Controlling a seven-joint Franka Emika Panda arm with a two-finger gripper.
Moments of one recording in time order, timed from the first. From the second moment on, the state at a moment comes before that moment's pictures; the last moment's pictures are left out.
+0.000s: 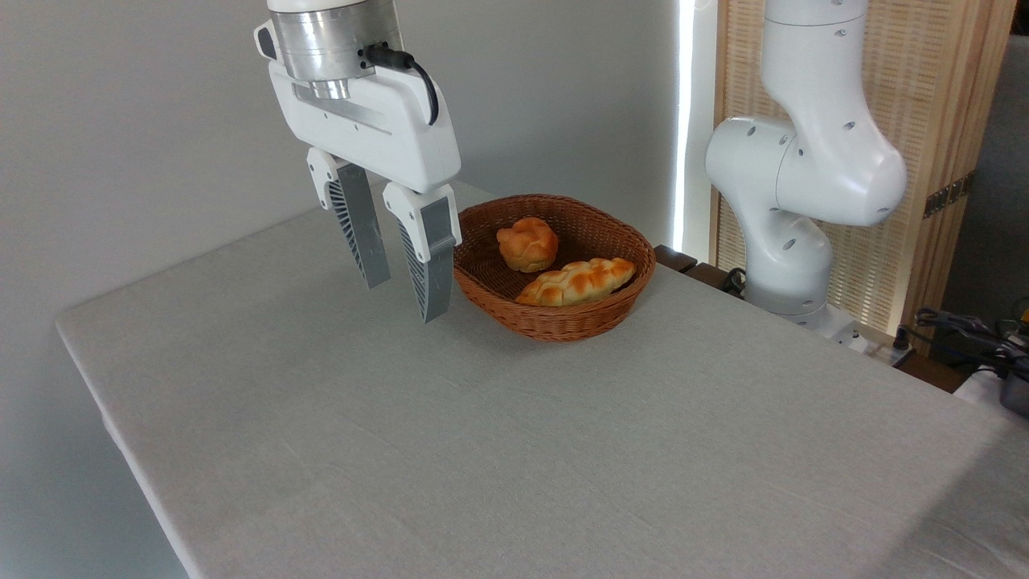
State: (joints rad) arm 0.09 0.02 -0.15 -1.58 -0.01 1.61 0.68
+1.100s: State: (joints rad) arm 0.09 -0.05 -0.07 -1.66 -0.05 1.66 0.72
